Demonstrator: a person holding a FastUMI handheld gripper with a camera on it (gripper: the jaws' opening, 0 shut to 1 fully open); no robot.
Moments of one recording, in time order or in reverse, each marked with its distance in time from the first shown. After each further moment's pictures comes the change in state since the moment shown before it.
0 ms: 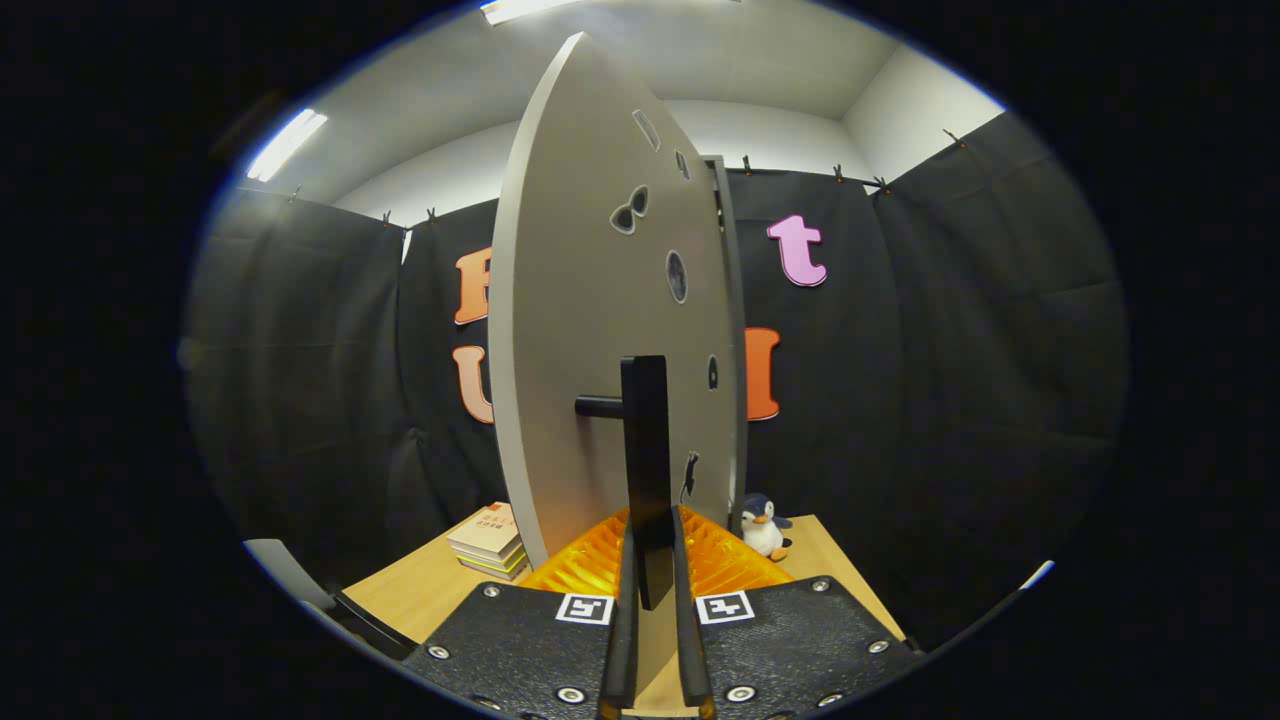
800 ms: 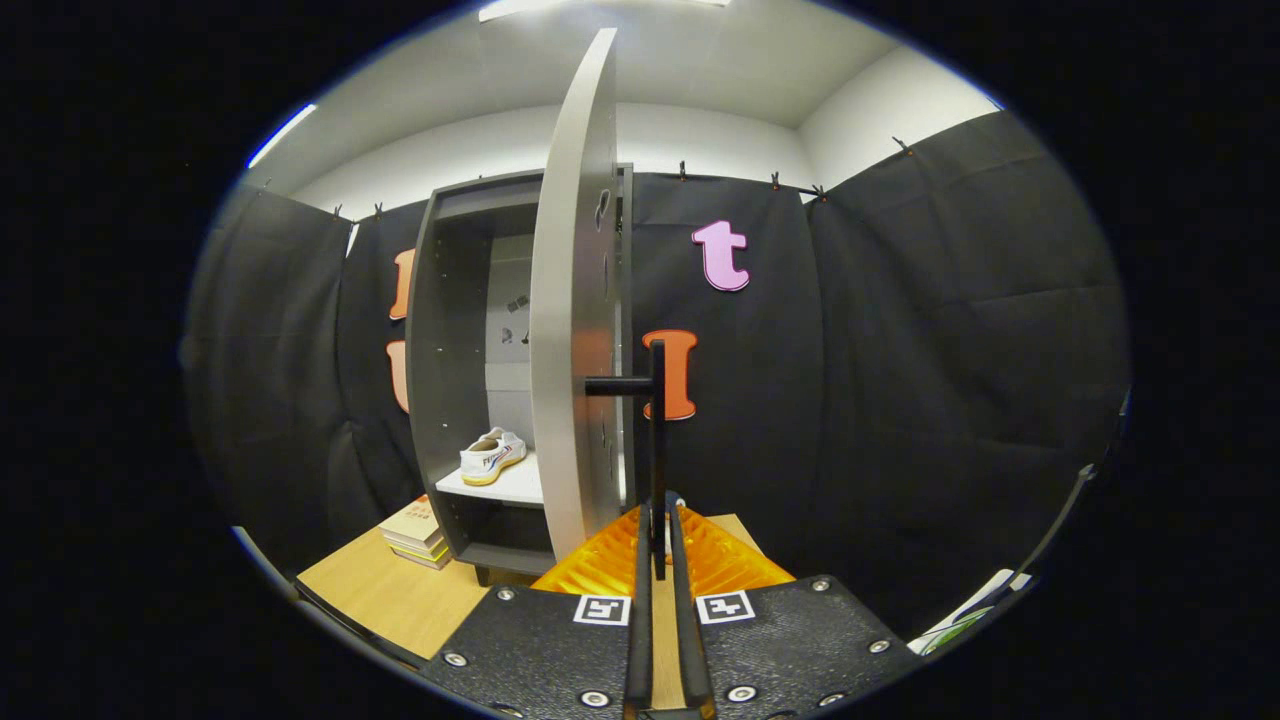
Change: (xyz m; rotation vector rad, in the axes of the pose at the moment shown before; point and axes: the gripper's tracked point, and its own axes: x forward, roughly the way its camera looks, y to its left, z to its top) arm -0.024 -0.066 -0.002 -0.029 -0.001 -0.177
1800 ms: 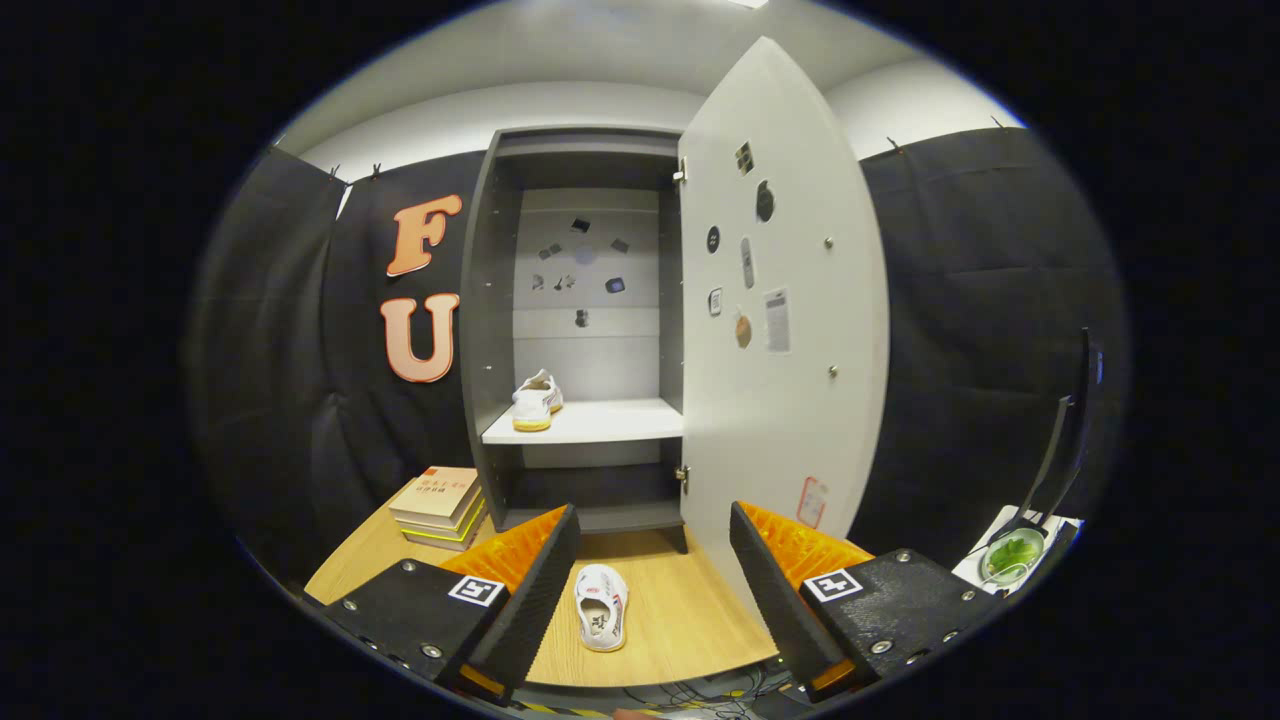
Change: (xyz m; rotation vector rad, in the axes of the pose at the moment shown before) arm -0.029 0.161 -0.109 -0.005 0.094 -0.101
